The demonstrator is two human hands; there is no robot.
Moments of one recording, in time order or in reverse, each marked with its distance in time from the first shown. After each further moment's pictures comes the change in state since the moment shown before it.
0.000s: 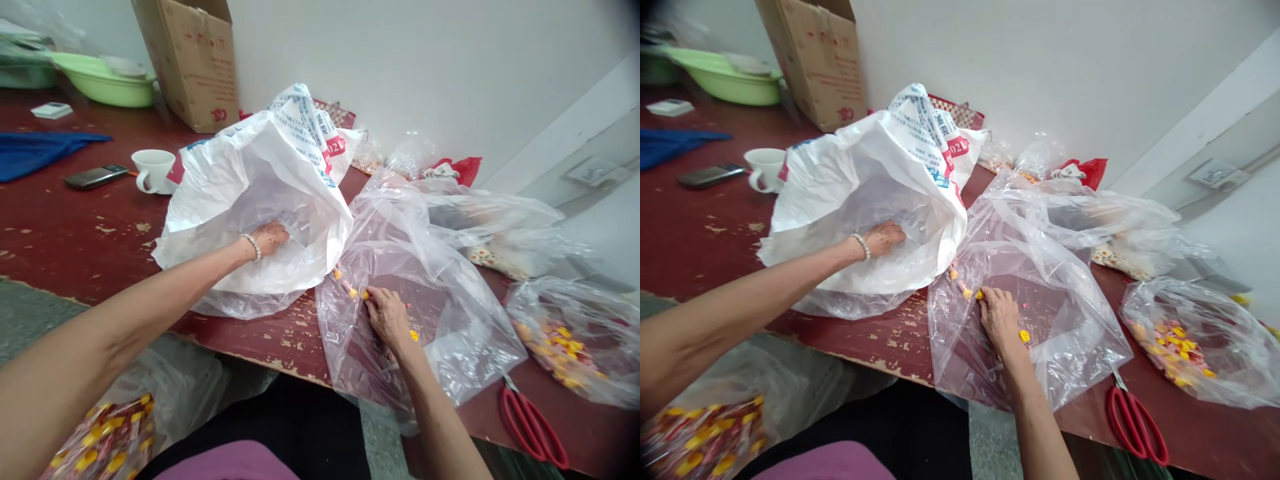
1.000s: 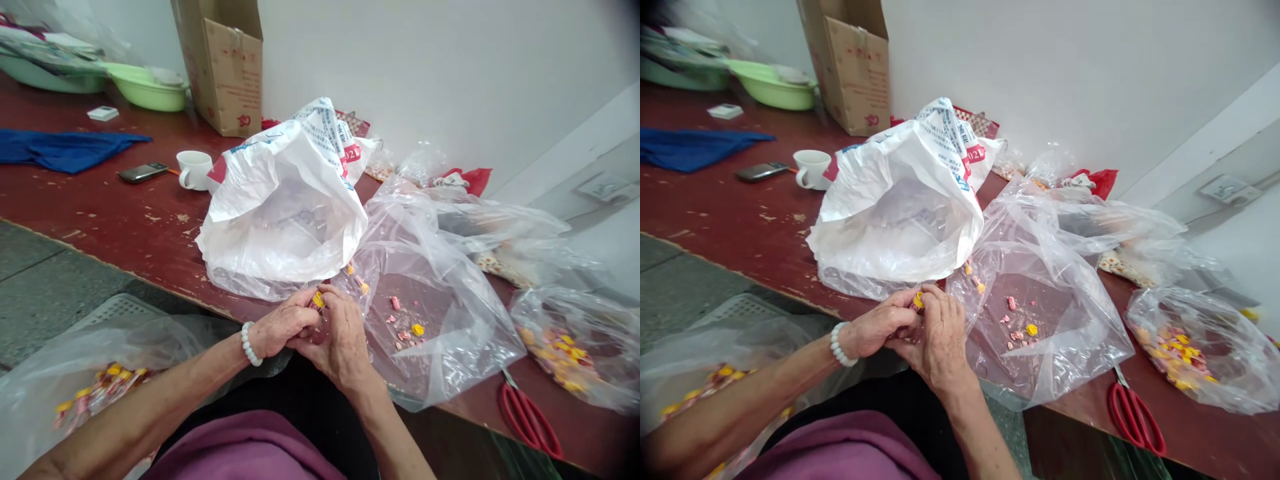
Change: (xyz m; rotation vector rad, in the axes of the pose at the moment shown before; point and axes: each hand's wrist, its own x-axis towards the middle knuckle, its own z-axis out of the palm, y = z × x) left_hand -0.147 0.178 -0.056 -1.663 -0.091 -0.356; right_hand -0.055 -0.176 -0.024 0.343 0.190 -0.384
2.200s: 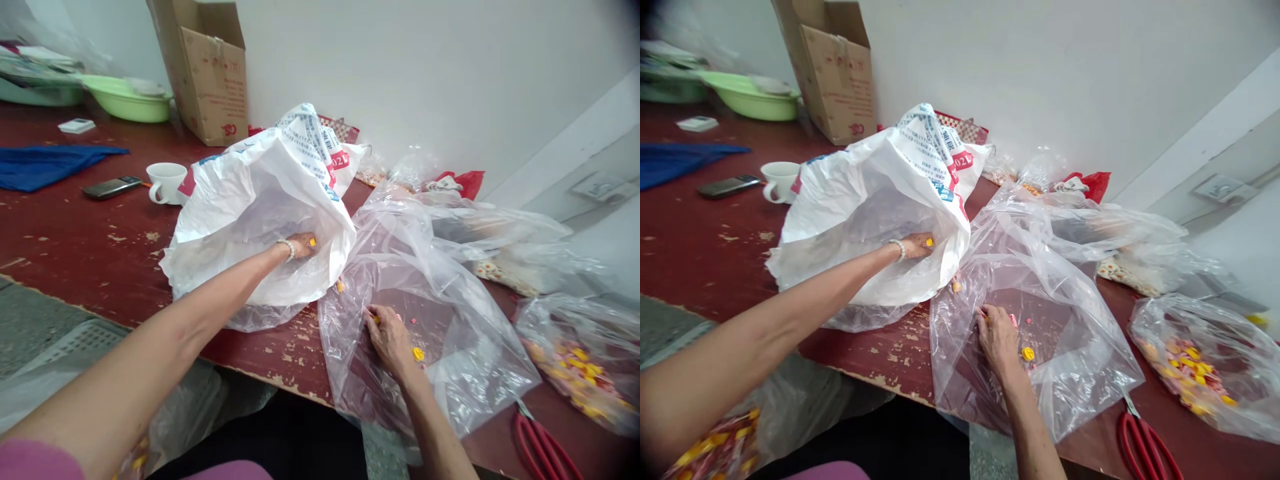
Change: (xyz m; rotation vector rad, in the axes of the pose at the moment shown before) left_hand 0.225 0.026 -0.099 1.157 0.210 0.028; right_hand -0.018 0.170 -0.029 -0.227 -0.095 0.428
